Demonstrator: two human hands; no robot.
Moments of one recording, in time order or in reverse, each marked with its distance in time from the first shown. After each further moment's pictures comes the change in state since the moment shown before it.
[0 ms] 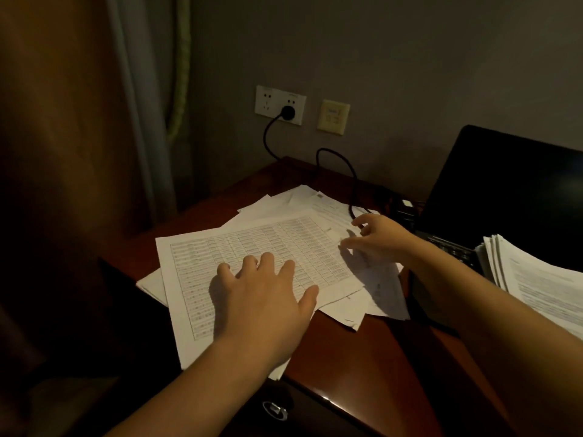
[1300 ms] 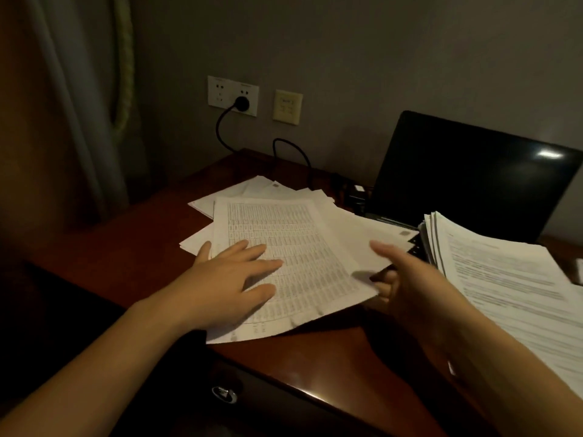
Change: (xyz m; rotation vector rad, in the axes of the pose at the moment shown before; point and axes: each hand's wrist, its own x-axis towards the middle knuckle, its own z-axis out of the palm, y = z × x) left_hand 0.028 -0.014 -0.002 -0.207 -0.309 0.408; right_hand -0.156 0.044 -0.011 1.283 0.019 0.301
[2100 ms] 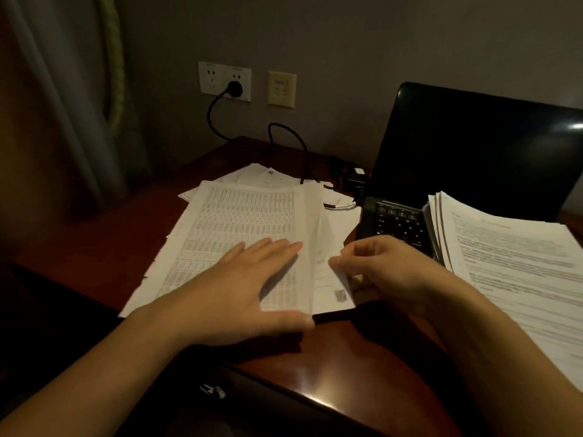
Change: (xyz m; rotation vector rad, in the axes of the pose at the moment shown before) left_hand -0.005 0.041 -0.001 -0.076 -0.028 0.122; right_hand 0.028 -0.006 -0.006 -0.576 -0.259 0.006
